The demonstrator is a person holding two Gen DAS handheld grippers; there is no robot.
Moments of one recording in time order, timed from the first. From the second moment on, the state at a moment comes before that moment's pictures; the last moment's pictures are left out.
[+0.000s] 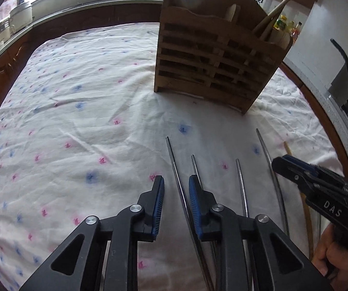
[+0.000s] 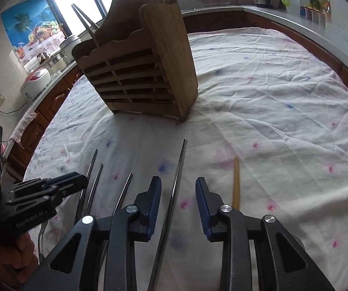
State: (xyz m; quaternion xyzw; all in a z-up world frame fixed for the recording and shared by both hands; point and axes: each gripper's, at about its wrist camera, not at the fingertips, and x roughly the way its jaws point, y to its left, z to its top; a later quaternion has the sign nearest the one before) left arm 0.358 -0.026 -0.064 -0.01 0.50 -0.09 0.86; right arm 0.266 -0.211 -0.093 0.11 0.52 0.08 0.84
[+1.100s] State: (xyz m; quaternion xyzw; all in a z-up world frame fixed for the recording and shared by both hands) left arm 0.342 -0.025 -0.044 0.00 0.47 -0.11 0.87; right arm 0.250 -0.201 -0.065 0.10 0.51 0.11 0.85
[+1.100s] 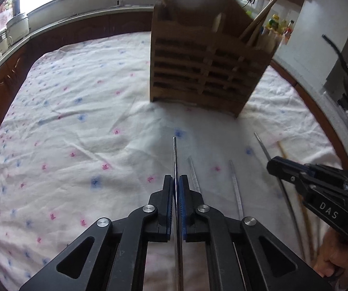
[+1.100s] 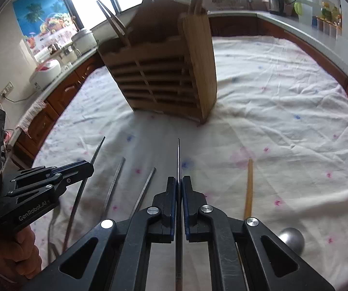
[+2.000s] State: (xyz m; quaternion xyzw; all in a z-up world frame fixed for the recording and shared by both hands) left arm 0.216 0.022 0.072 -0.06 0.34 -0.15 0.93; right arm 0.192 -0.224 0.057 0.16 0.32 0.14 0.92
